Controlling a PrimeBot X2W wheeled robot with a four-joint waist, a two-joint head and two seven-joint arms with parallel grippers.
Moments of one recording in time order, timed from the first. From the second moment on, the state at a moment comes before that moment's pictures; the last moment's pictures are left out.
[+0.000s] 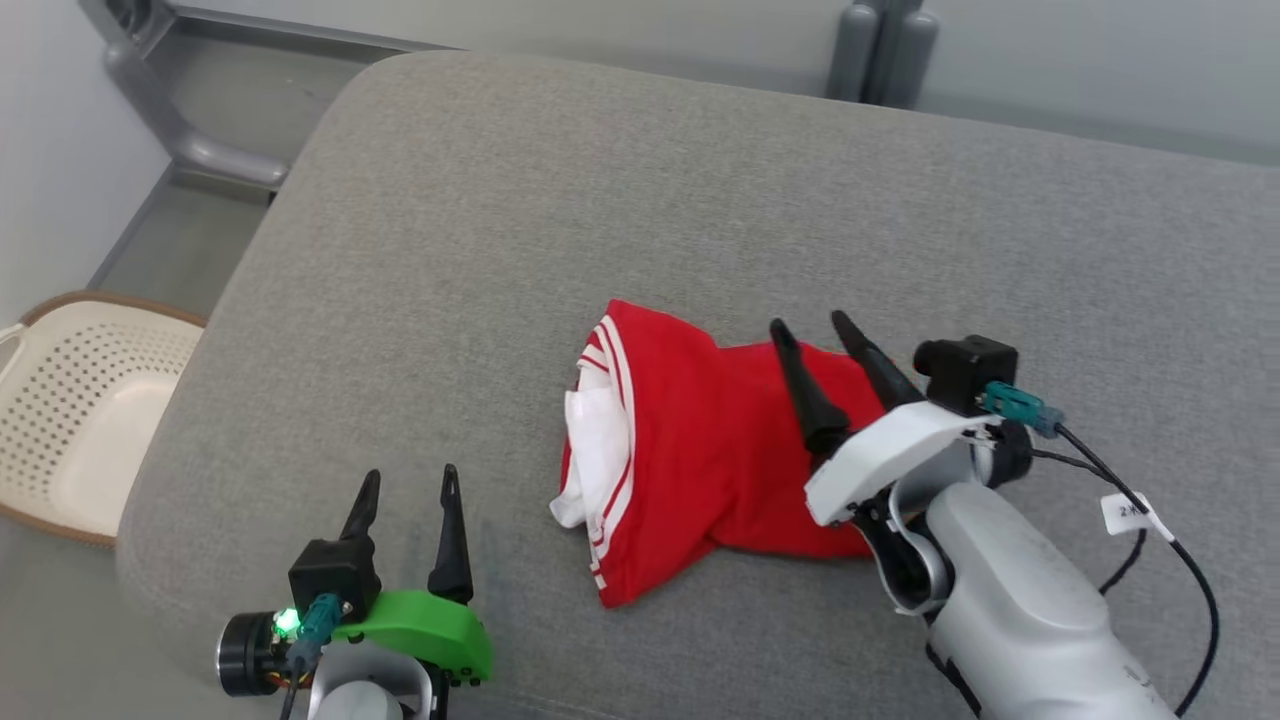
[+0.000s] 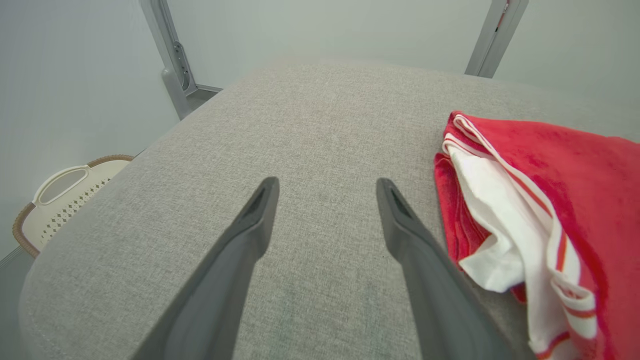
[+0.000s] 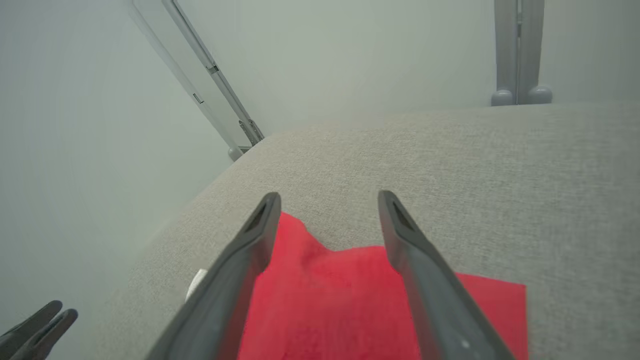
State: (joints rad) left arm -0.15 0.05 -0.23 0.42 -0.26 0.10 -0.26; right arm -0.52 -0.05 0.41 0.63 0.57 0.13 -0.26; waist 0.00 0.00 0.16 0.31
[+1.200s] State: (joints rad) left arm -0.08 0.05 -0.05 0.41 -0.21 0.09 -0.26; right arm -0.22 -0.05 0.09 0.47 0.23 0.13 -0.26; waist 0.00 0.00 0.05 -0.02
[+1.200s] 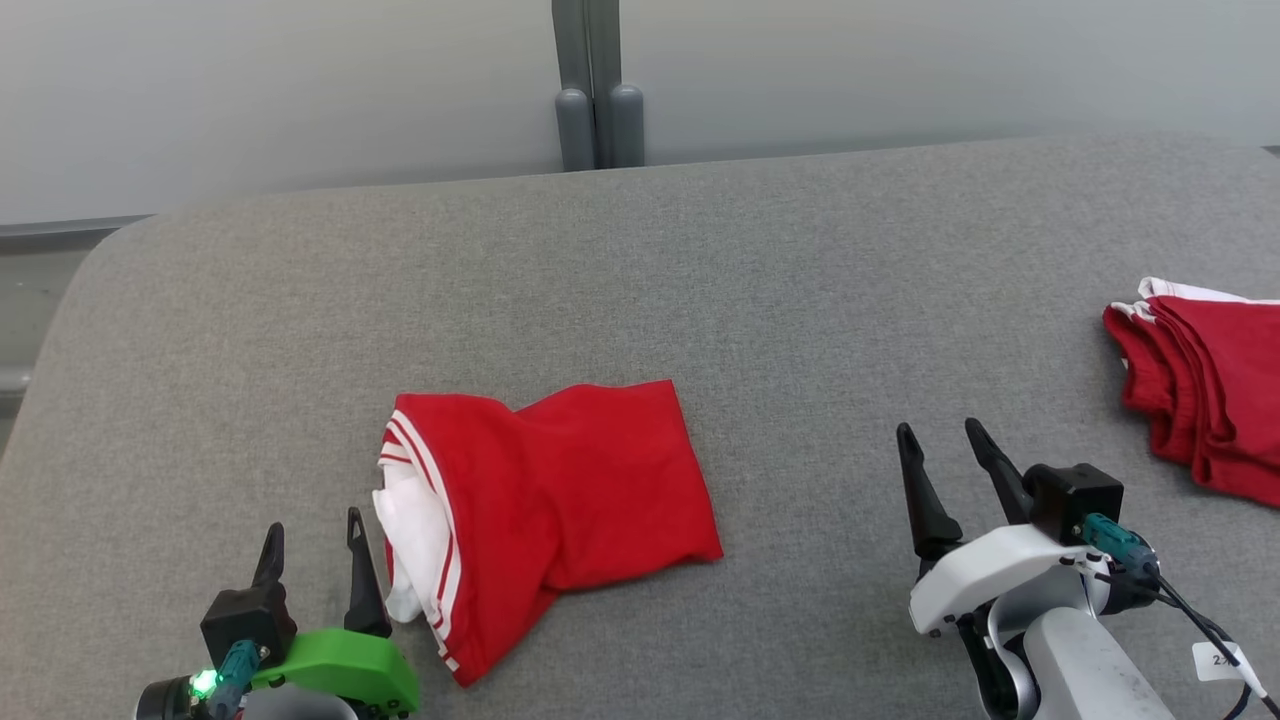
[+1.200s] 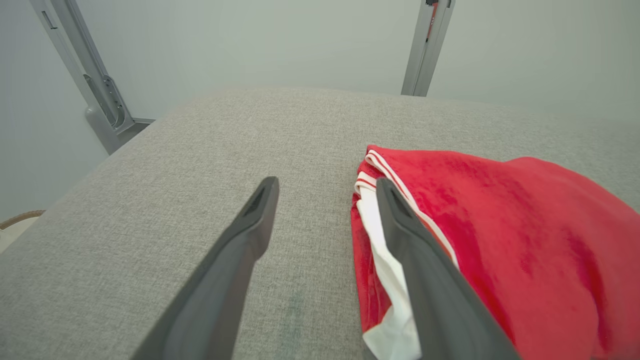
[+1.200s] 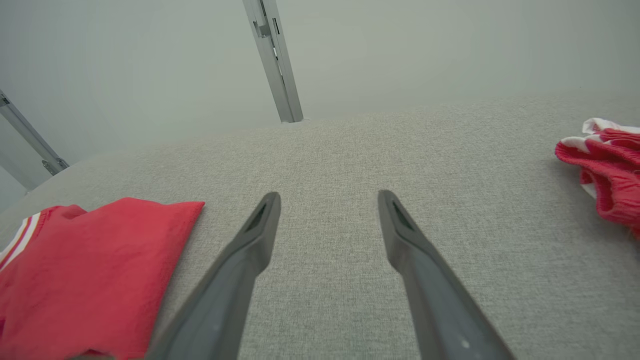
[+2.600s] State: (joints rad) left arm -0.12 0.05 -0.13 0.39 -0.24 0.08 -0.26; right arm -0.54 -0.05 0.31 0.88 0.32 0.13 -0.26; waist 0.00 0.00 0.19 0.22
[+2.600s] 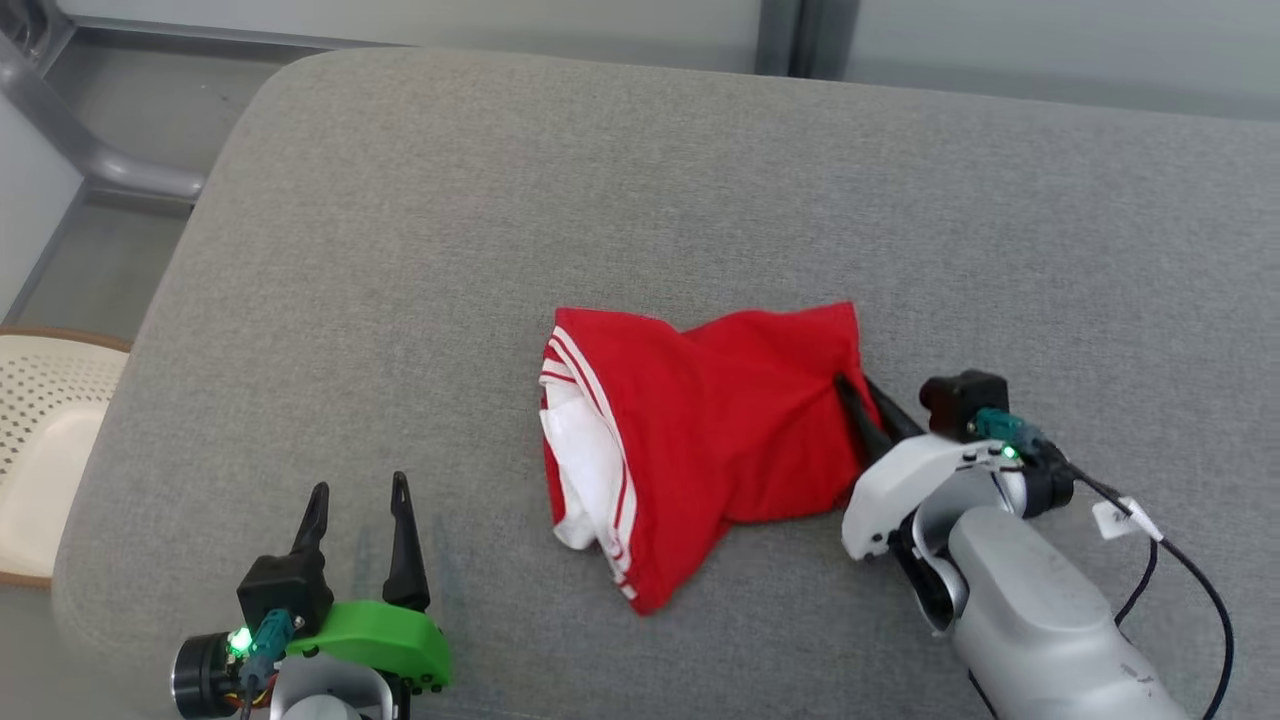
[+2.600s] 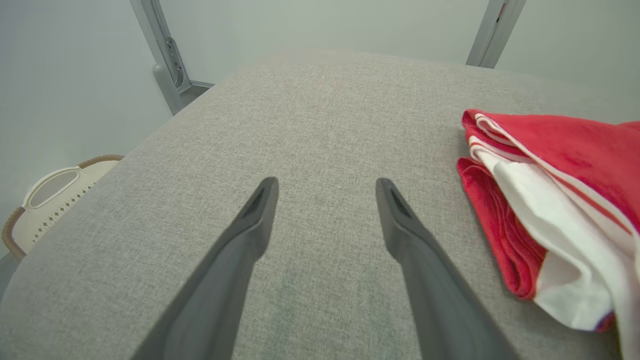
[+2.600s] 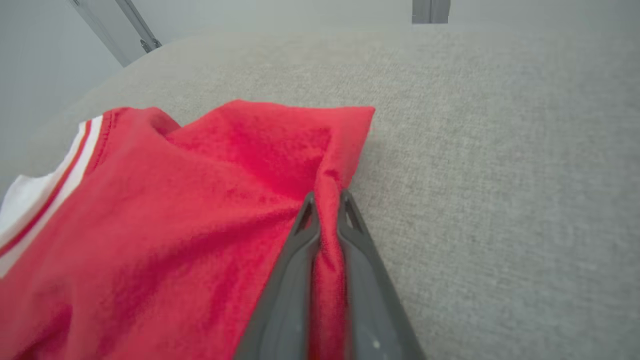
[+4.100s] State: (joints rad) left arm -0.20 0.05 -0.16 0.42 -0.17 0.03 -0.26; right arm -0.47 -0.05 0.31 0.59 0.36 0.13 -0.26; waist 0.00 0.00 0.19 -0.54
